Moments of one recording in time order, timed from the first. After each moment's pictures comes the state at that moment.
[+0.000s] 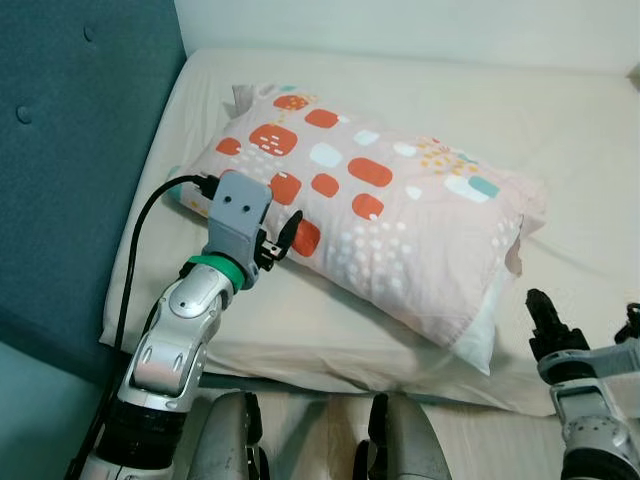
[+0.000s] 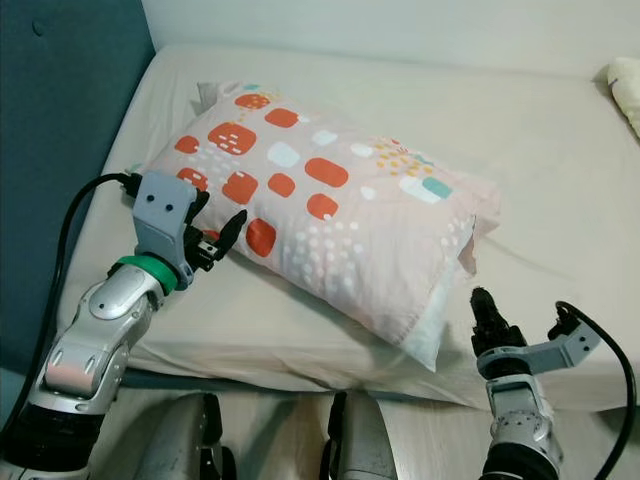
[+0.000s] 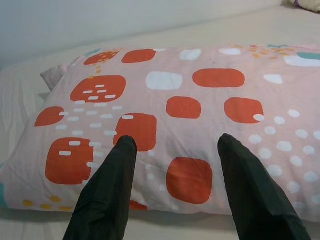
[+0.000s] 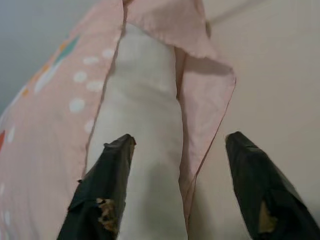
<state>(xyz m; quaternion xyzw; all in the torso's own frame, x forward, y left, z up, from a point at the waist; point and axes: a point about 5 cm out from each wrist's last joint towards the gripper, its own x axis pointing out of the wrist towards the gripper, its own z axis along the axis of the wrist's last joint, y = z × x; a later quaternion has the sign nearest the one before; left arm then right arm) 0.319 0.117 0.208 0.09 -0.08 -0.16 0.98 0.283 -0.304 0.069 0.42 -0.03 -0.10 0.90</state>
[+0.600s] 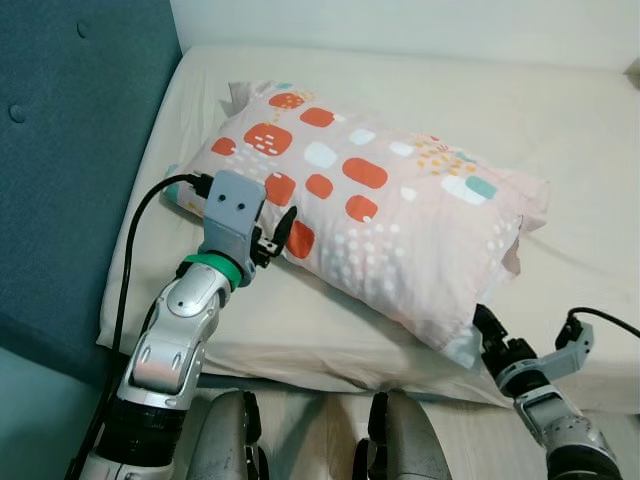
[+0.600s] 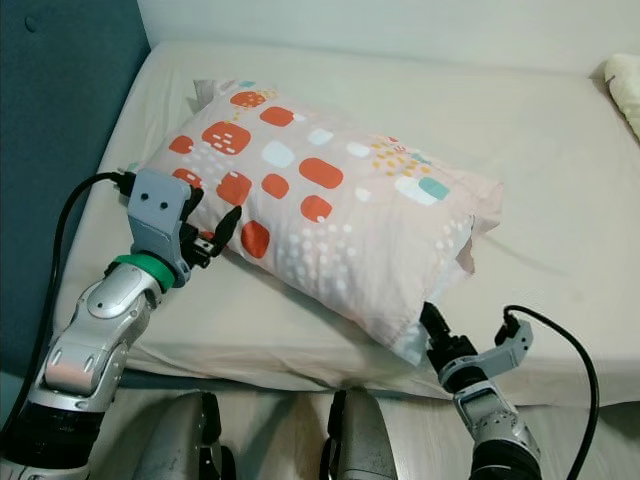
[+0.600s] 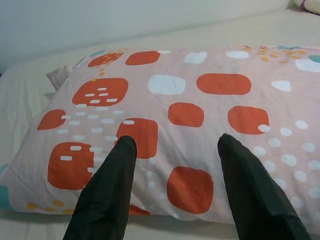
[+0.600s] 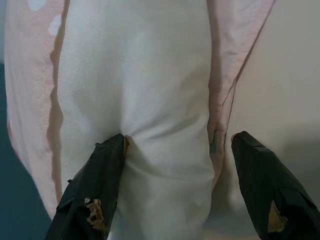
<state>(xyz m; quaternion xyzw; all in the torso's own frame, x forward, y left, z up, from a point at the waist) 0.321 0.121 0.210 0.09 -0.09 -0.15 0.98 0.289 -0.266 0.042 0.48 0.07 0.03 0.87</state>
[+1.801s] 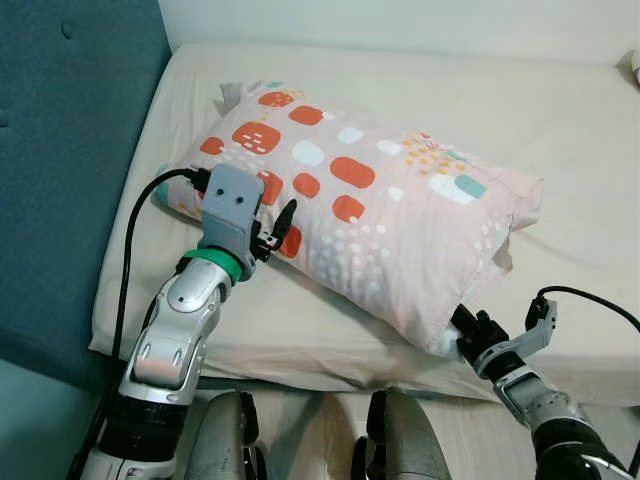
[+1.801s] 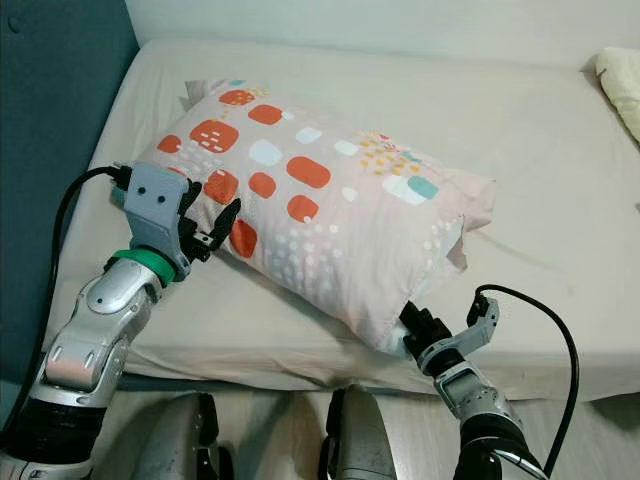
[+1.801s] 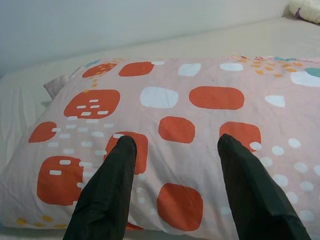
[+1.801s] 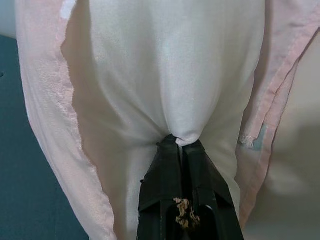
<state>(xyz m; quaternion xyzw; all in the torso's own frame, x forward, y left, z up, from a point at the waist) 0.323 0.120 0.217 0.08 -0.10 -0.14 0.98 0.309 -0.241 0.049 0.48 0.10 0.09 0.86</state>
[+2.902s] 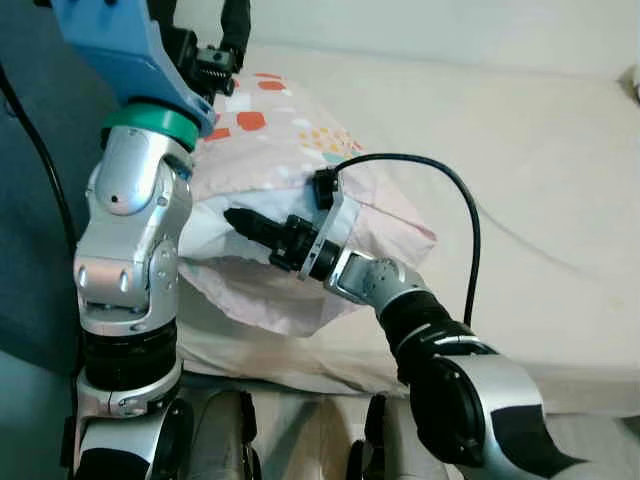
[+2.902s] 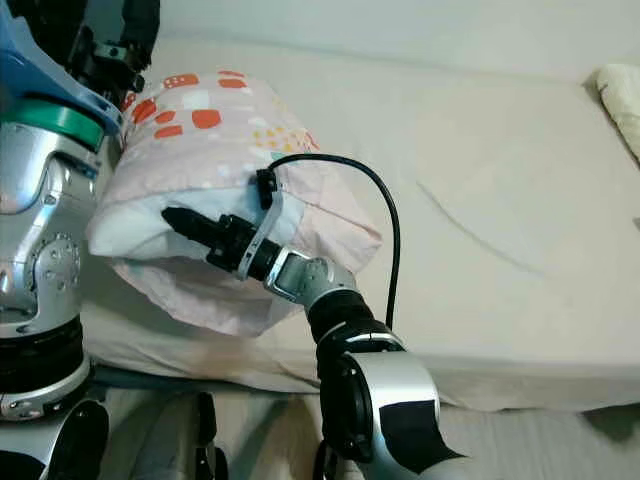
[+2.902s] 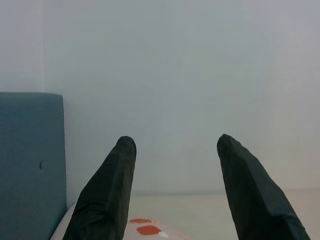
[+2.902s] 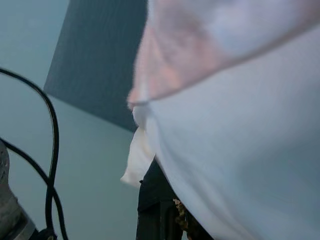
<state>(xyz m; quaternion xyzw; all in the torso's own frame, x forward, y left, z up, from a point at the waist) 0.294 0.131 0.374 -0.01 -0.36 -0.07 0.93 0.351 0.013 0.191 0.43 0.14 0.60 0.66</state>
